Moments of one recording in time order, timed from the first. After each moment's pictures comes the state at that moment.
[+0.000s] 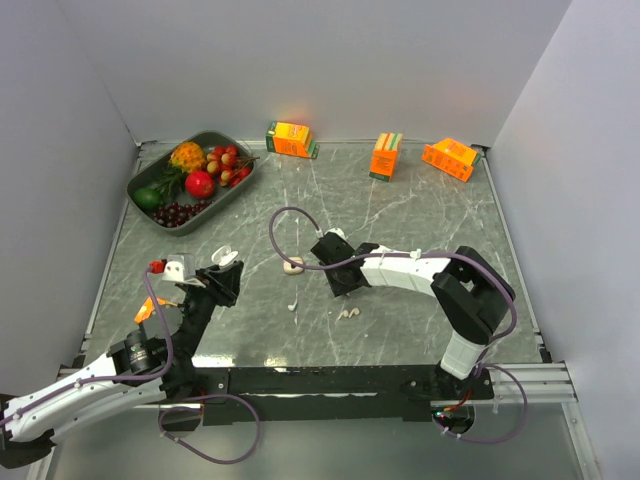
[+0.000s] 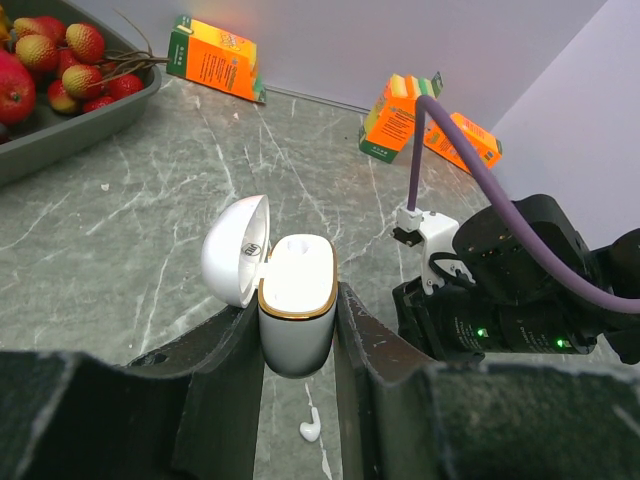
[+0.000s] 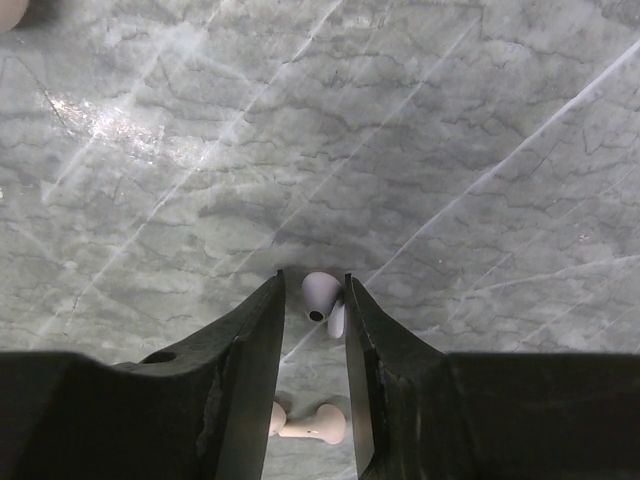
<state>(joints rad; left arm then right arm) -1.10 0.27 0.38 -0.05 -0.82 -0.41 0.85 1.72 1.01 -0.46 0.26 0.40</state>
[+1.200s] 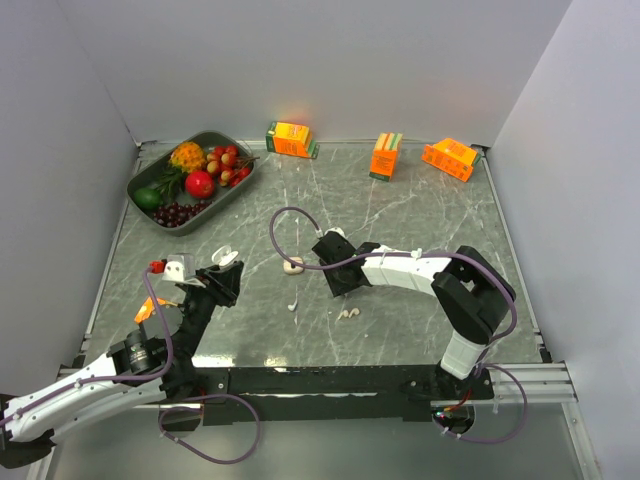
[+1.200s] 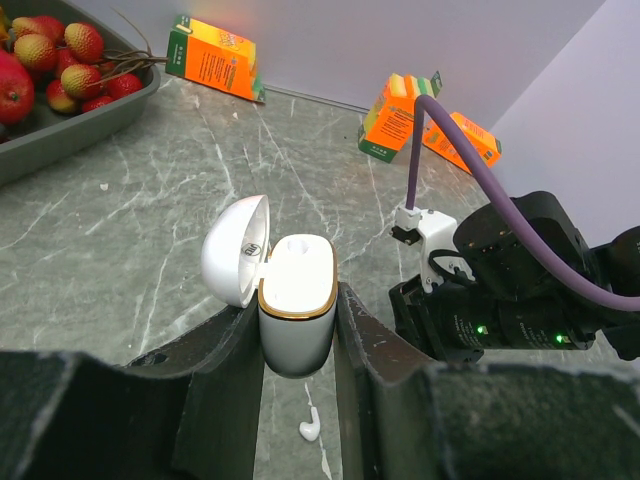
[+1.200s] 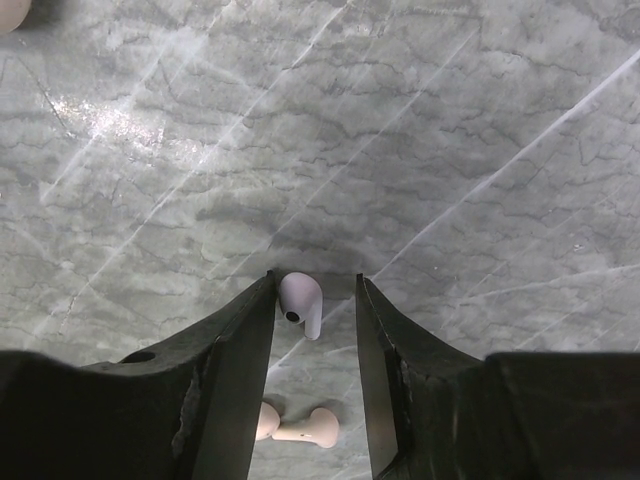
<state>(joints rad) -1.10 0.27 0.38 -0.05 -0.81 -0.41 0.84 1.72 1.00 -0.45 0.25 0.38</state>
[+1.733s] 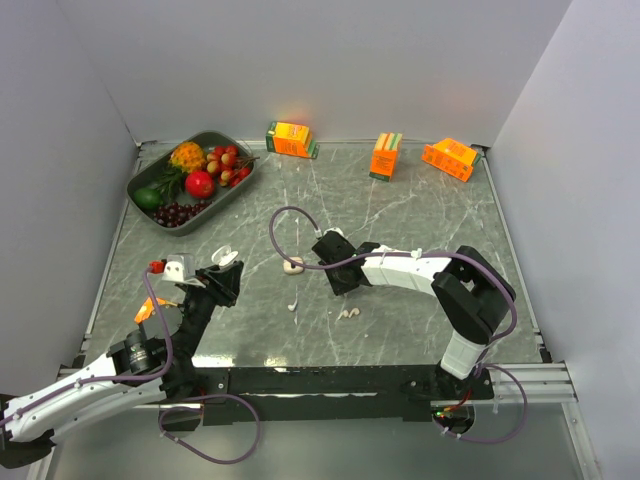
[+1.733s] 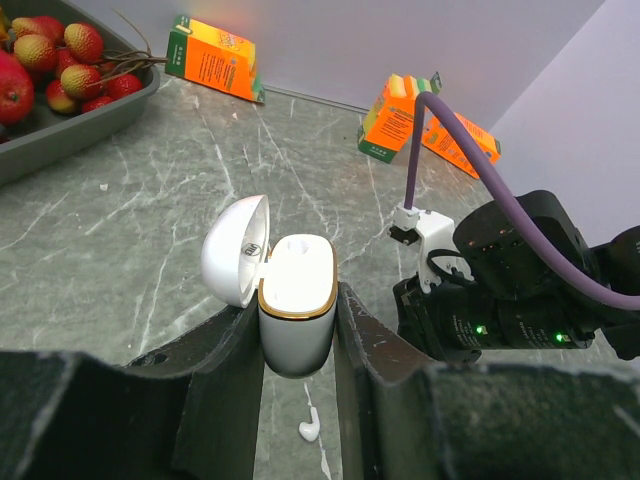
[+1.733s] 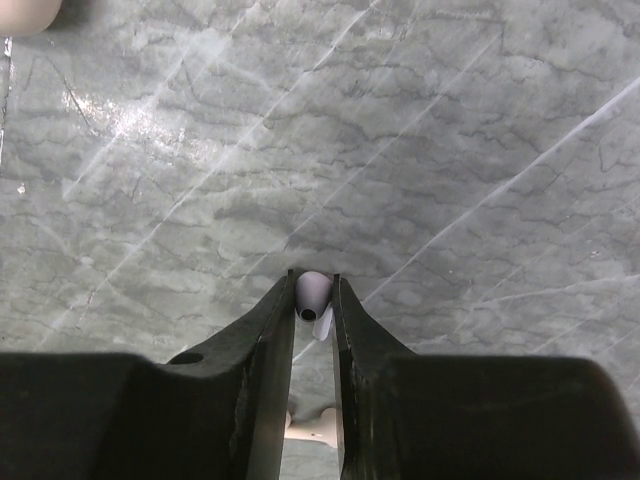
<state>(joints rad) -1.10 0.26 0.38 -0.05 -0.81 -0.41 0.84 1.72 1.00 -0.44 0.22 0.38</state>
